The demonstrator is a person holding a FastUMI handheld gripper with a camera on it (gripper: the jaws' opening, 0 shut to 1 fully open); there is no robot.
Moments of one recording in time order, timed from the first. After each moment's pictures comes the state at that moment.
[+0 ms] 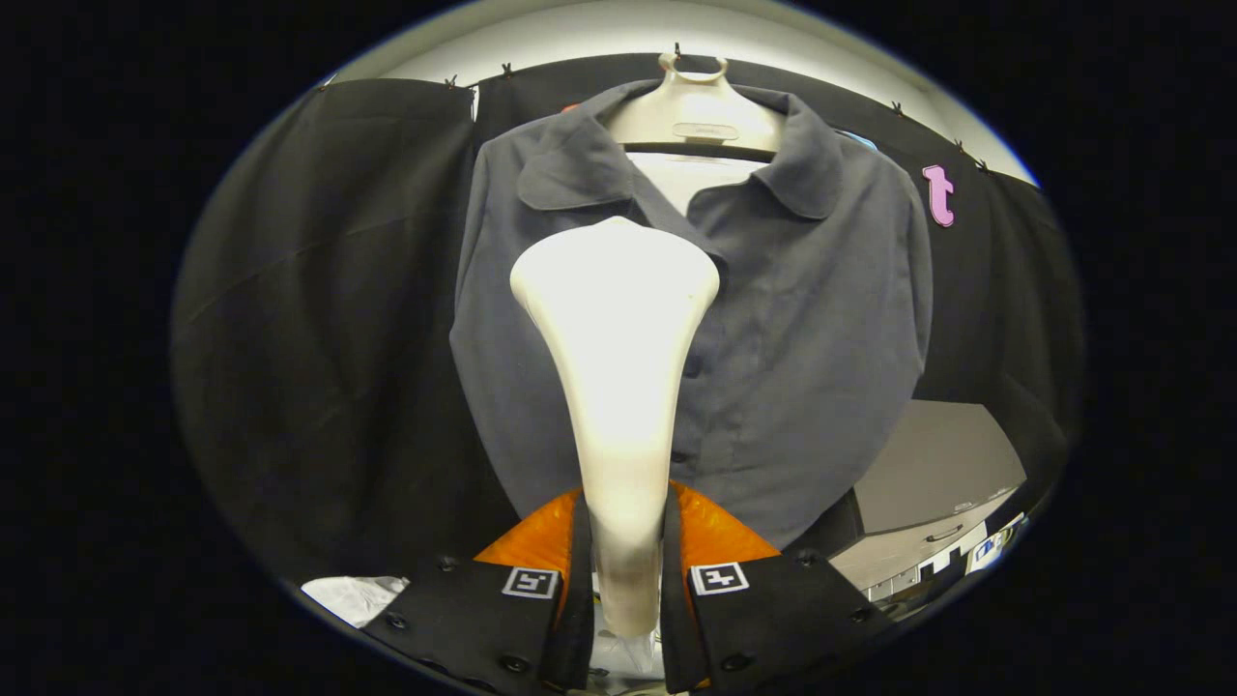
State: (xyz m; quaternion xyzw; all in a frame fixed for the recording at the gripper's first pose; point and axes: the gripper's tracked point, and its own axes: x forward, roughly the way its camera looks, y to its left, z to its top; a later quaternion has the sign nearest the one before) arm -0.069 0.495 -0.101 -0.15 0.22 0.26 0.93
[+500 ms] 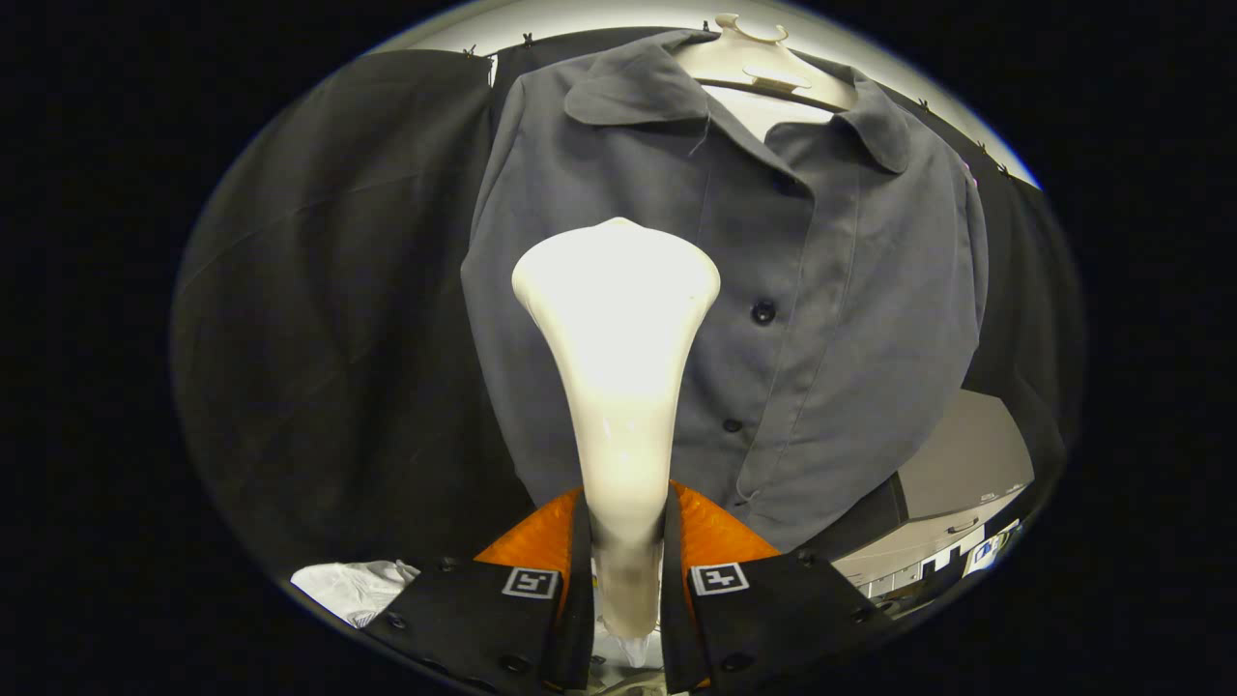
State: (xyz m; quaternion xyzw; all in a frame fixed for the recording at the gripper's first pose) arm -0.071 0.512 -0.166 -0.17 0.26 0.26 0.91
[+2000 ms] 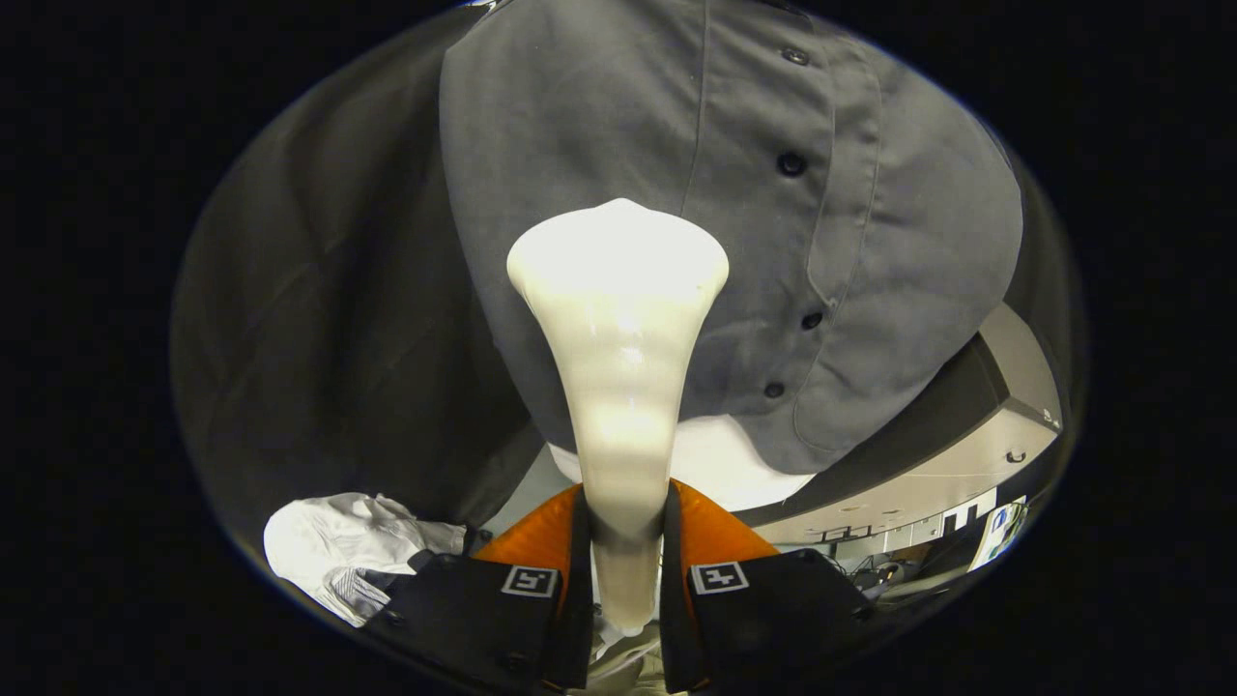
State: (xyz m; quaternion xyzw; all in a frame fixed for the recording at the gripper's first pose) arm -0.089 0.455 -0.343 -0.20 0.38 0.23 0.87
